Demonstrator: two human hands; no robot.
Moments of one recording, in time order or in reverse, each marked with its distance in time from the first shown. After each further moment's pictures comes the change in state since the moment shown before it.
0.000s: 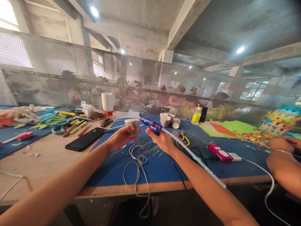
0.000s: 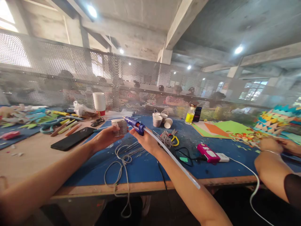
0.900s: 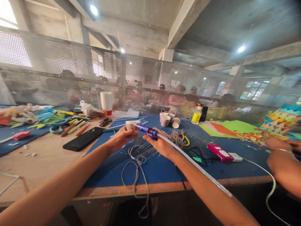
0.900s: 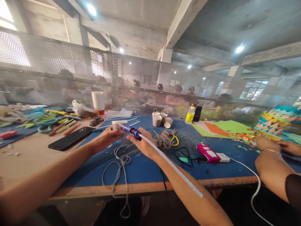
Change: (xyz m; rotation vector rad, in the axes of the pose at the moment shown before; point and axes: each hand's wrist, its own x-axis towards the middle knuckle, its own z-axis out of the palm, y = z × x) left_hand 0.002 -0.010 0.002 0.224 -0.099 0.111; right_hand -0.009 -0.006 0.001 -0.256 0.047 -0.207
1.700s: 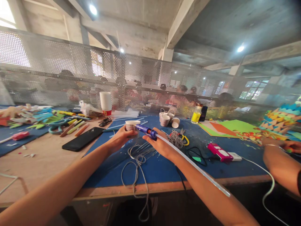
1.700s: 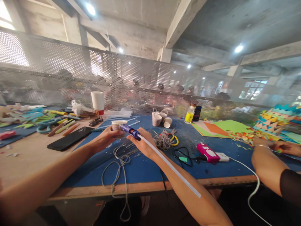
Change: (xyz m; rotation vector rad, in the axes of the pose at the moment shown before) left_hand -0.001 -0.001 0.002 0.057 0.052 0.025; right_hand -0.001 0.010 0.007 -0.060 0.058 -0.053
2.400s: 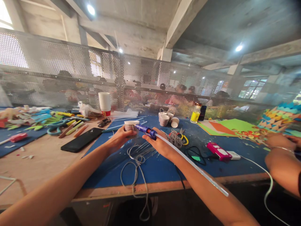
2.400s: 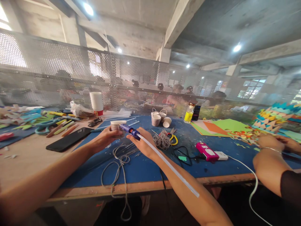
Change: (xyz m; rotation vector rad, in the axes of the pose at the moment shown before) left_hand -0.002 0.004 0.002 -0.001 0.007 0.000; right_hand 0.000 0.004 0.001 -0.045 0.022 -0.007
